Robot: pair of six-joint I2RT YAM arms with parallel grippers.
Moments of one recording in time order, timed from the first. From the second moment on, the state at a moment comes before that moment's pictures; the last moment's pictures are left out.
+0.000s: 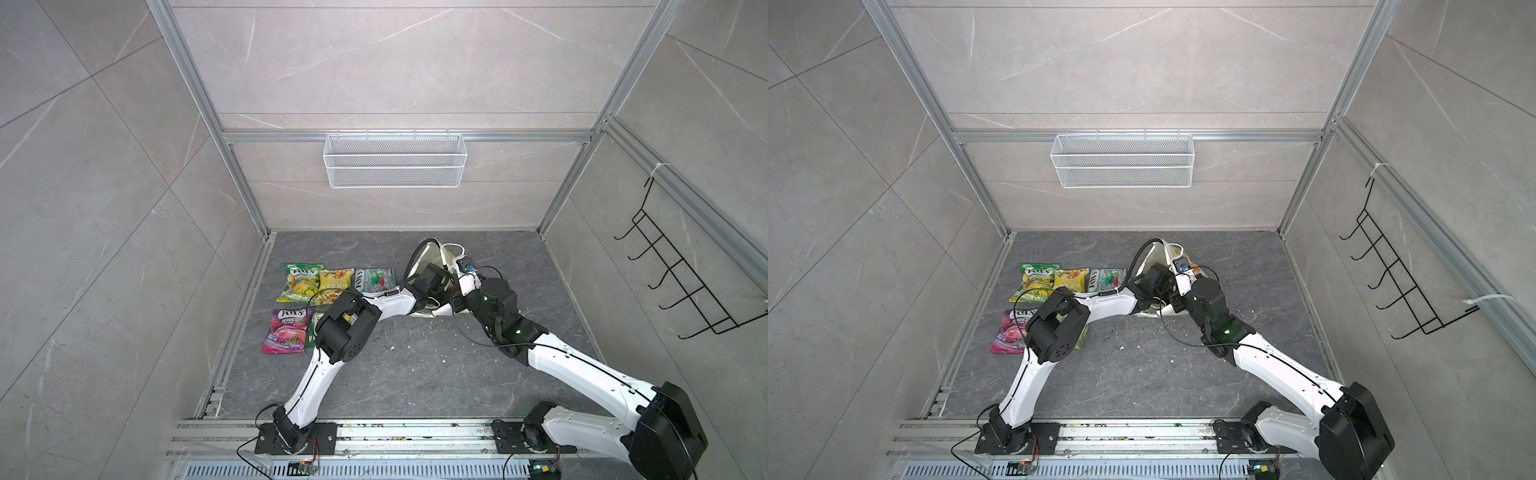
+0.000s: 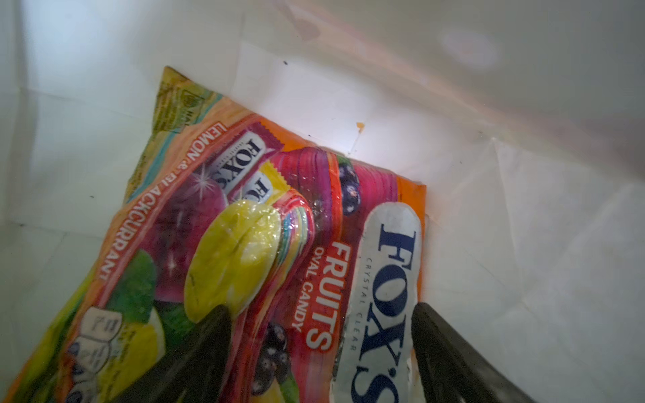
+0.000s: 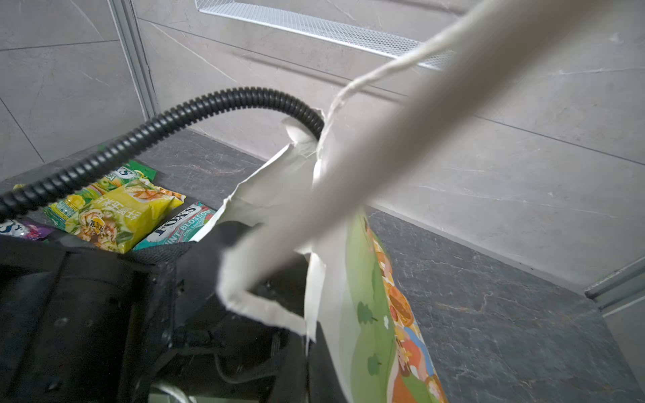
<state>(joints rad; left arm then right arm) -0.83 2.31 1.64 -0.01 0.21 -0.18 0.62 1.17 0.74 0.18 0.21 -0.10</state>
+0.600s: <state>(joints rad) -0.84 2.32 1.63 0.01 0.24 -0.18 0.62 1.14 0.71 0.20 0.22 -0.11</state>
